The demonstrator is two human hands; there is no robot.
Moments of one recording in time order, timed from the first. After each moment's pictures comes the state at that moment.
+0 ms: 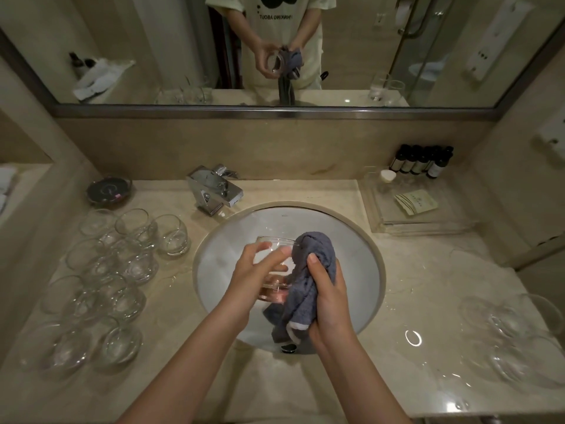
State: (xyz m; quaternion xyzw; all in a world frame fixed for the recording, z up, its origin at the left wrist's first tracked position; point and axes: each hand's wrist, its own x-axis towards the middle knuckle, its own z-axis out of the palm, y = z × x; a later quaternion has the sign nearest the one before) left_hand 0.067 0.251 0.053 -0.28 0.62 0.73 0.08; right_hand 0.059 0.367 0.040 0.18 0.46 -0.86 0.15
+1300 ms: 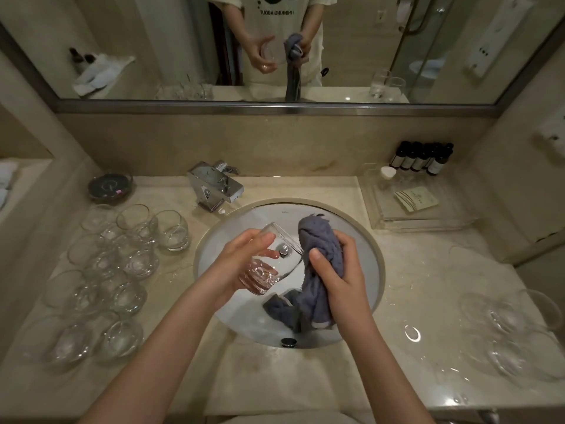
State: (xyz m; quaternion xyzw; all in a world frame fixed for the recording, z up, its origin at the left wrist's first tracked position) left_hand 0.062 0.216 0.059 -0.19 0.62 0.75 0.13; right_hand 0.051 0.400 0.049 -0.06 0.70 -0.70 0.07
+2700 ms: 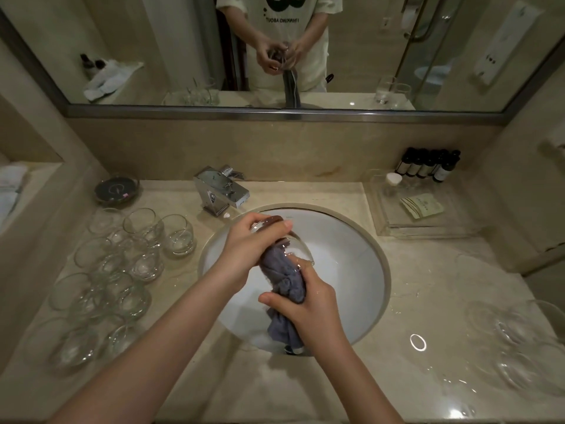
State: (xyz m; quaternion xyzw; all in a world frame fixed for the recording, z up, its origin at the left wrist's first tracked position) left_hand 0.035 0.230 0.081 -0.24 0.63 0.74 -0.01; right_hand 0.070 0.365 0.051 -0.11 0.80 -0.58 0.13
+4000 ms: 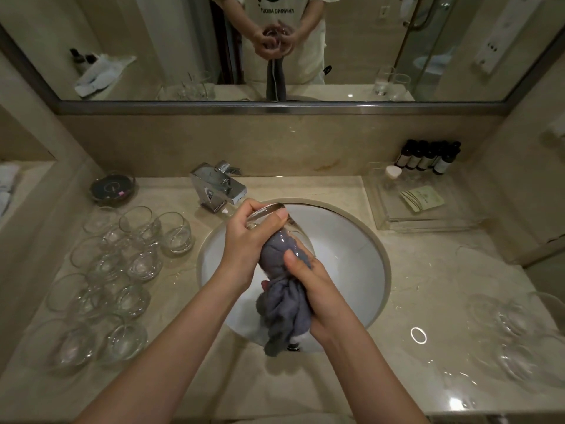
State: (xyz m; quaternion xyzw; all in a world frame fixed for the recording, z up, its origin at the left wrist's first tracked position) left_hand 0.034 0.236 0.076 -0.14 0.61 0.77 -0.13; right_hand 0.053 0.357 0.066 -0.03 0.45 -0.83 0.33
